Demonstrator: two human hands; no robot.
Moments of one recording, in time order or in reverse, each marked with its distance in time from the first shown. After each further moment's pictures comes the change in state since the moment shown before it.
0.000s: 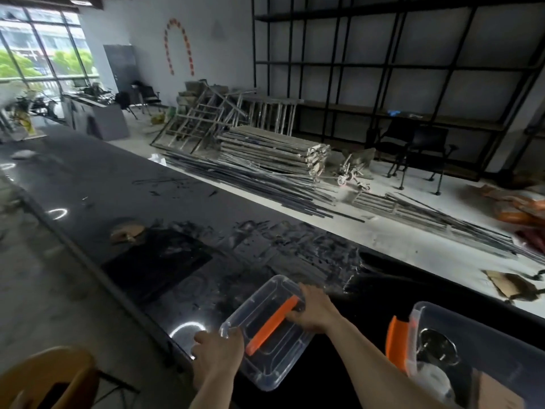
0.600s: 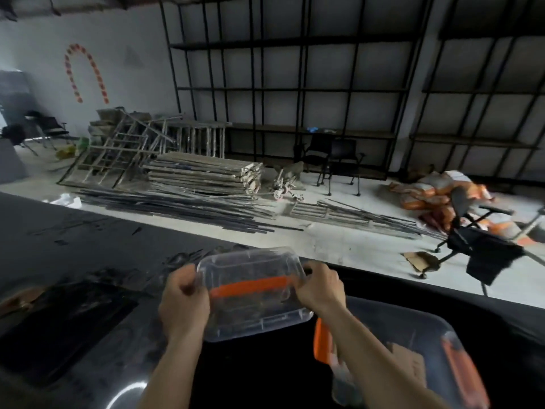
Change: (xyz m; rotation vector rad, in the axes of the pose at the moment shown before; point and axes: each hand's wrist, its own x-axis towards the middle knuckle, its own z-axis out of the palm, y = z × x) left_hand -0.053 0.139 -0.001 -0.425 0.012 0.626; right_hand -0.081 0.050 -0.116 0.250 0.635 0.221
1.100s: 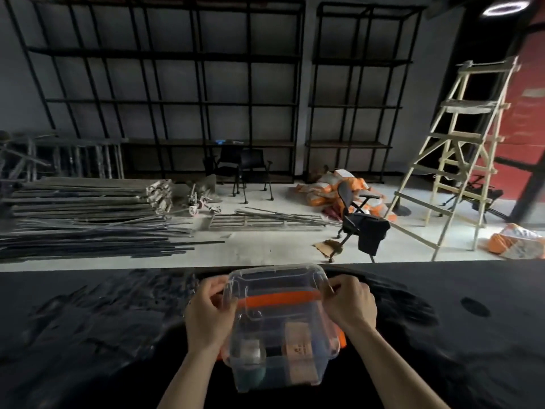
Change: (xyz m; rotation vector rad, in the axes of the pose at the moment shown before) left_hand -0.153 0.055 0.111 0.004 -0.613 0.313; right_hand -0.084 0.160 -0.149 -0.096 0.454 0.370
